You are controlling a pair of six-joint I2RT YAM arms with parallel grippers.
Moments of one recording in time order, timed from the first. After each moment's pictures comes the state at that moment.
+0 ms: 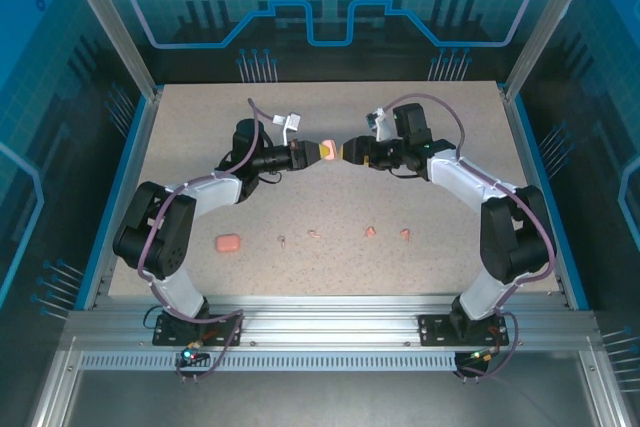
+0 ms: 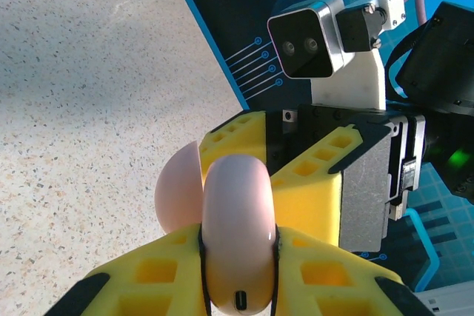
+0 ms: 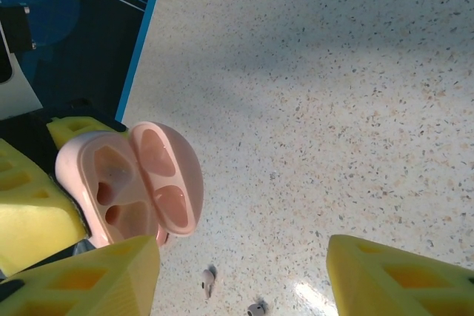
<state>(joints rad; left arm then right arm) -0.31 1.72 0.93 0.54 0.87 -0.80 0.33 1.68 1.17 -0.23 -0.67 0.50</state>
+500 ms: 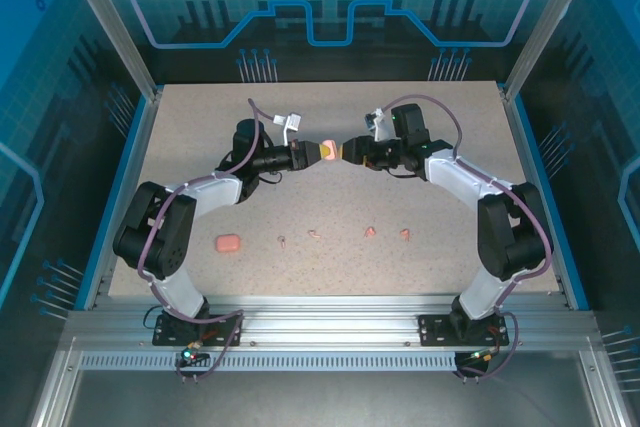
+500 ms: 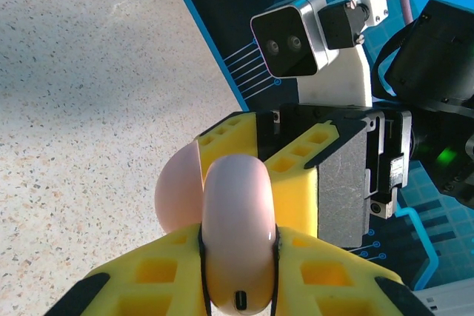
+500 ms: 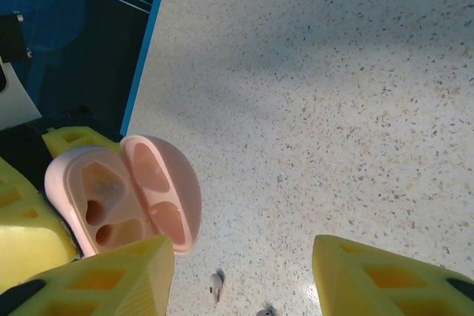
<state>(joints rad) -0.32 1.72 0.93 0.55 0.87 -0.80 0.34 1.70 1.17 -0.19 -0.69 0.54</state>
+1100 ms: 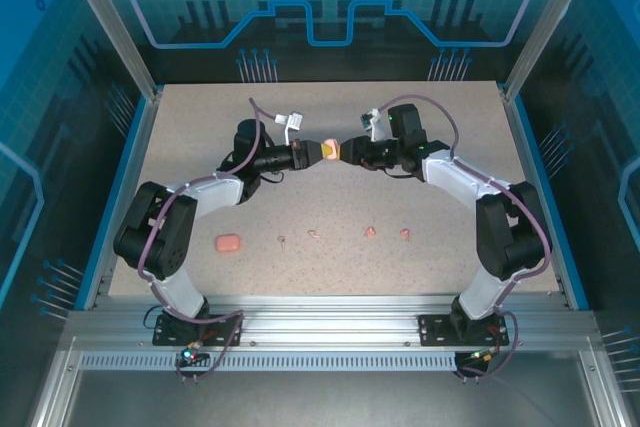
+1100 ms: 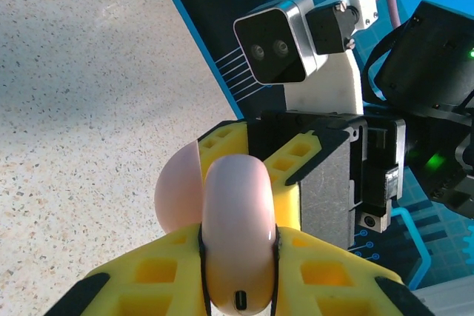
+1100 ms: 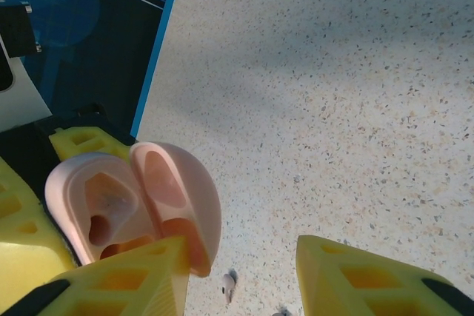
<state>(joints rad) -0.33 1.72 0.93 0.59 0.87 -0.82 0.36 1.71 1.17 -0.16 -0.70 0.56</state>
